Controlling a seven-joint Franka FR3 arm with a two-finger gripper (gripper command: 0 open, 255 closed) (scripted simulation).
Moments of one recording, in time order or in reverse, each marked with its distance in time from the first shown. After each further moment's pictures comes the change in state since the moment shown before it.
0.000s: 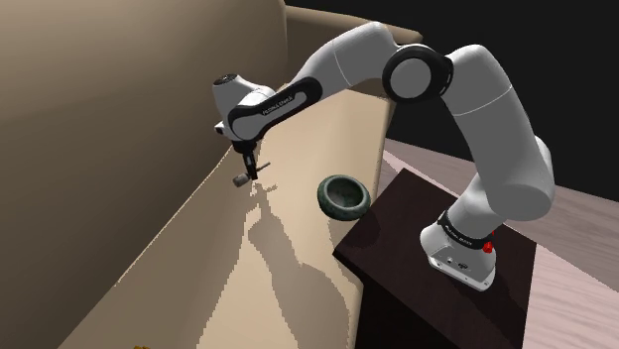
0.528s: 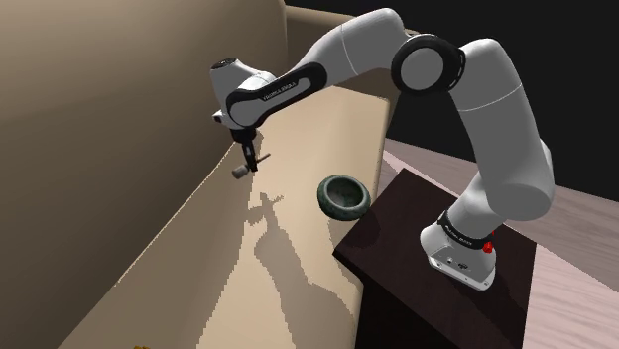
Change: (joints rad) arm -0.011 -0.069 0.013 -0.010 0.014 -0.058 -0.008
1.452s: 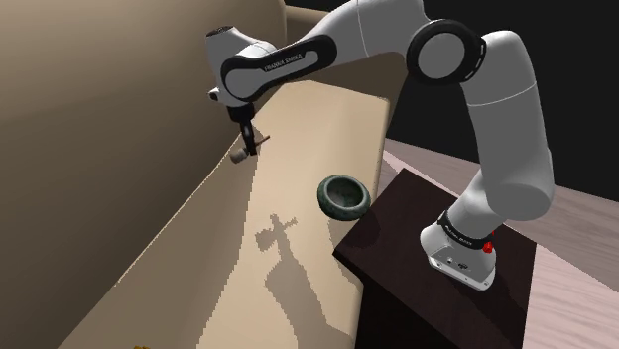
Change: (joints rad) arm -0.010 -0.100 0.020 0.027 0.026 -0.125 -0.015
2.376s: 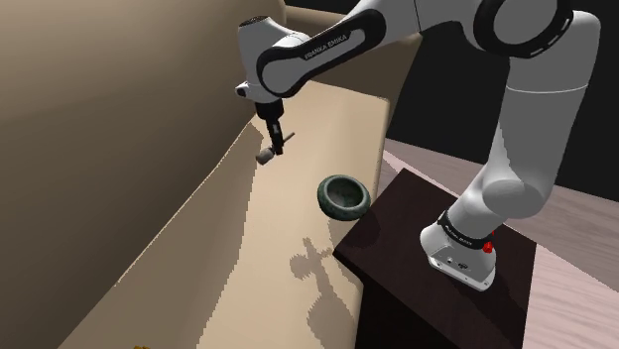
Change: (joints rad) arm -0.099 -0.339 0.043 -0.447 0.071 0.117 -0.021
